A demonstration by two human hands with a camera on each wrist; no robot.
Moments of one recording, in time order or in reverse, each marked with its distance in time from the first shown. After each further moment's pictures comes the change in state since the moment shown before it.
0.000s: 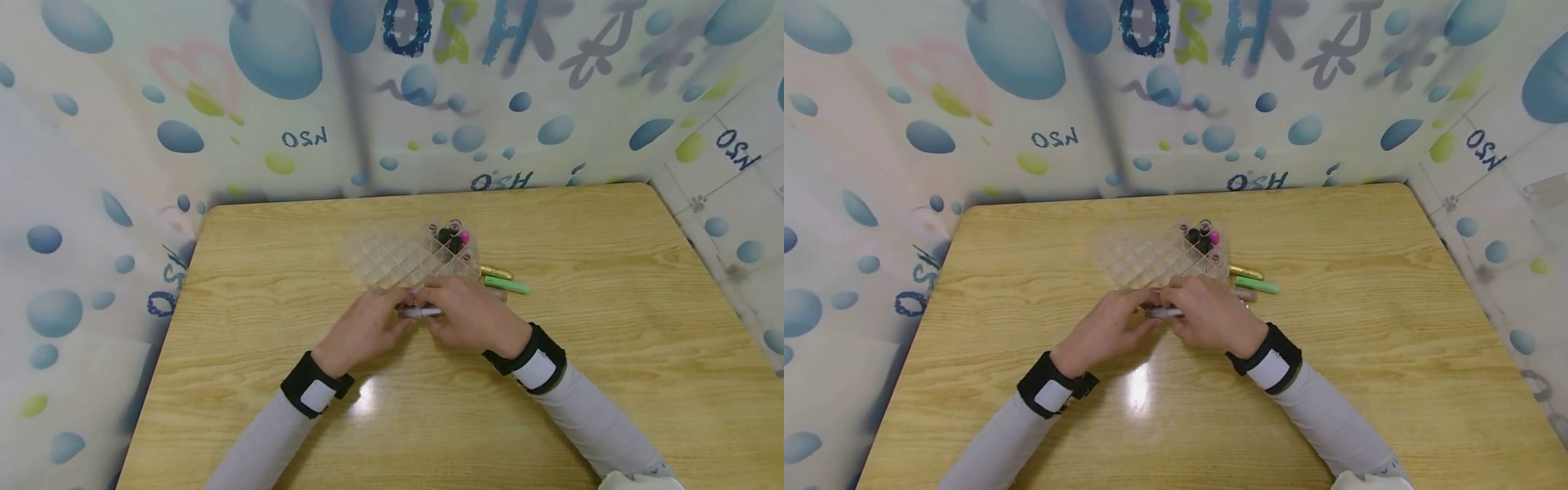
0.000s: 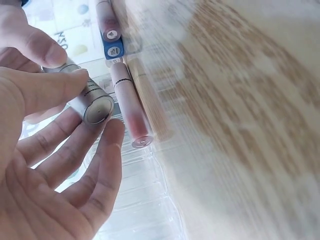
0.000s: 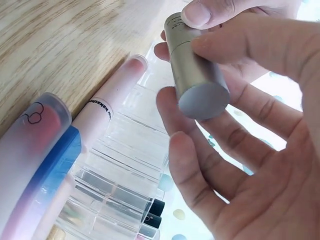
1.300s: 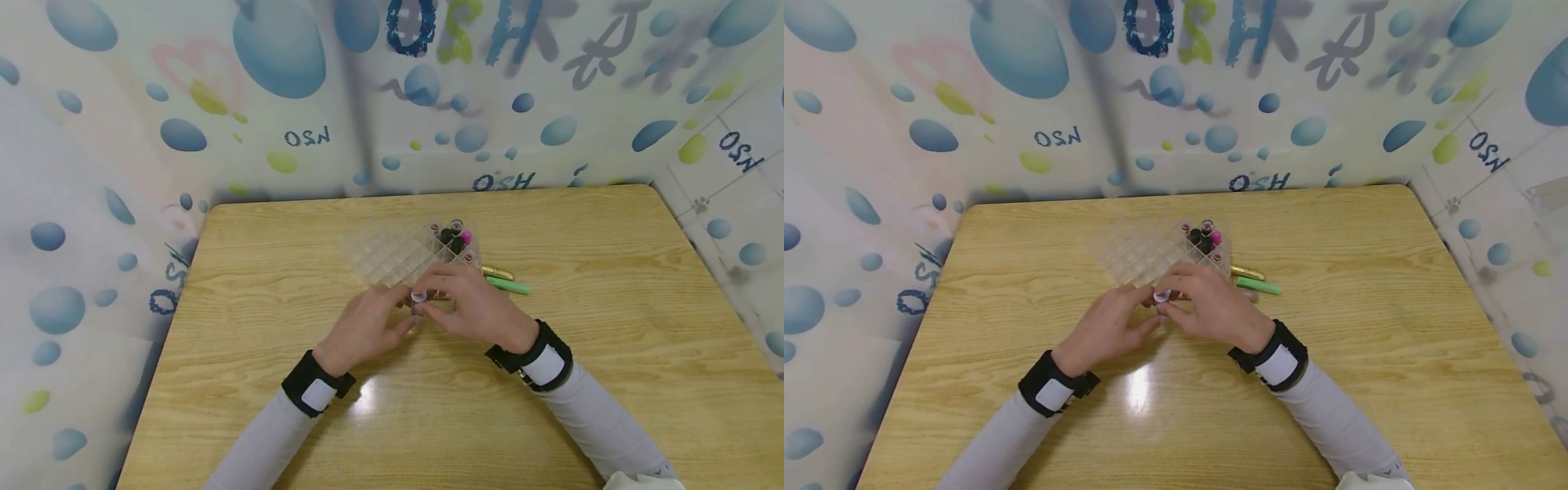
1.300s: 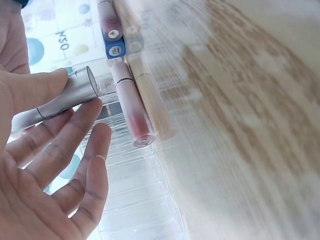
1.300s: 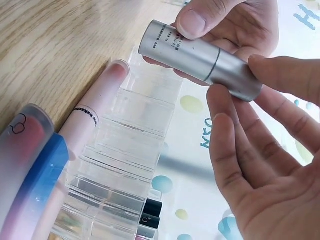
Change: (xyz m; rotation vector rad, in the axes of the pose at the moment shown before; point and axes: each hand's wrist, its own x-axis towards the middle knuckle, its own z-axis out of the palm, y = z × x) left_hand -0.002 0.001 0.000 0.113 0.052 -0.013; right_hand 0.001 0.000 -0.009 0.250 0.214 -0.090
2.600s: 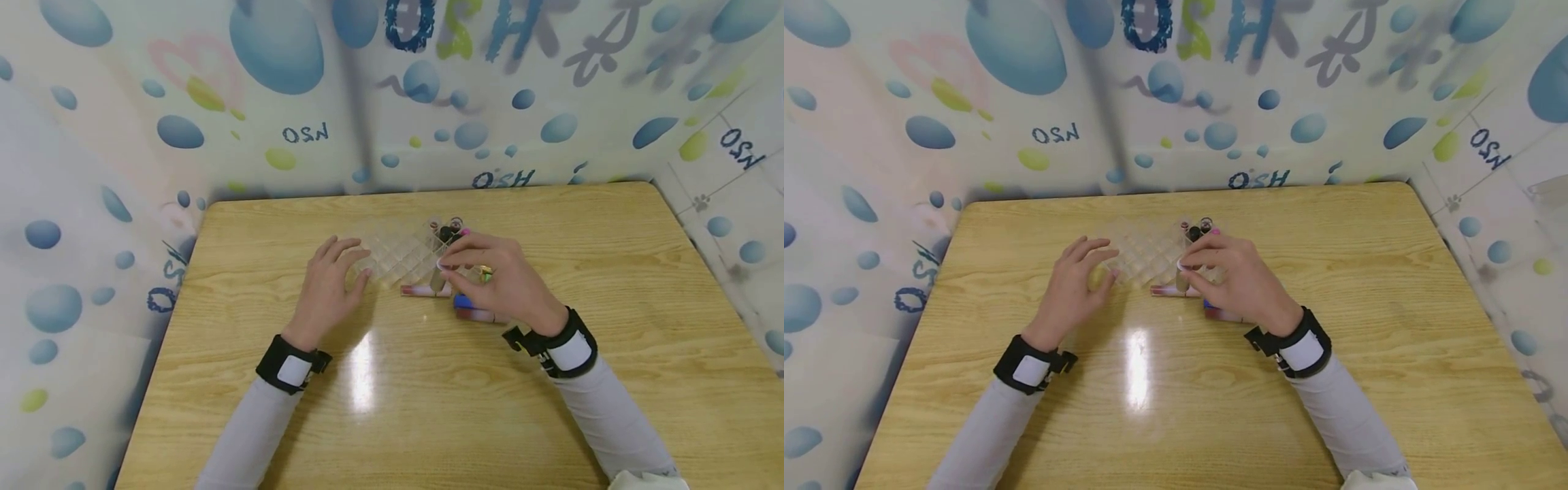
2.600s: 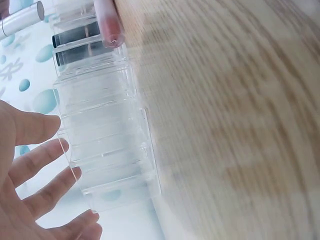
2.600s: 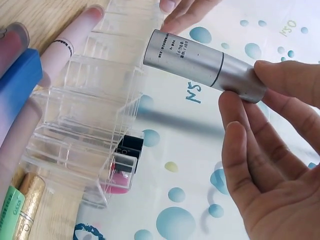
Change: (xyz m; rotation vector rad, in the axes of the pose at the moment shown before) left_hand 0.002 -0.053 -0.028 0.087 0.321 -0.082; right_hand -0.005 0.016 -0.040 0.030 0.207 -0.032
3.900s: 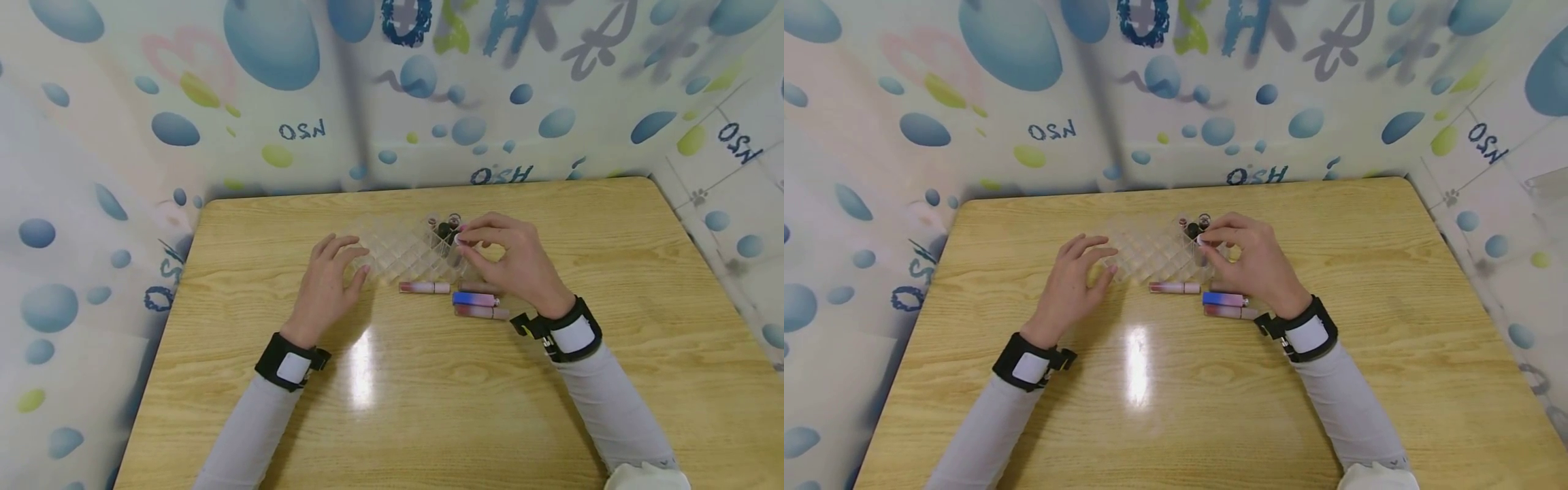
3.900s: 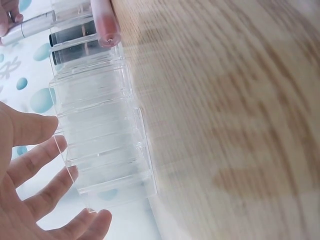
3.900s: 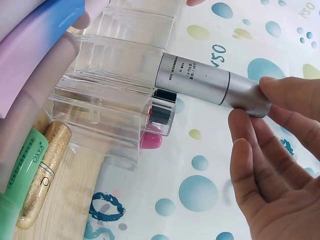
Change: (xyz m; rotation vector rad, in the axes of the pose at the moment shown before) left_hand -0.001 -0.002 0.001 -0.025 -0.029 -0.033; right_hand -0.002 0.030 -0.011 -0.123 0.125 0.033
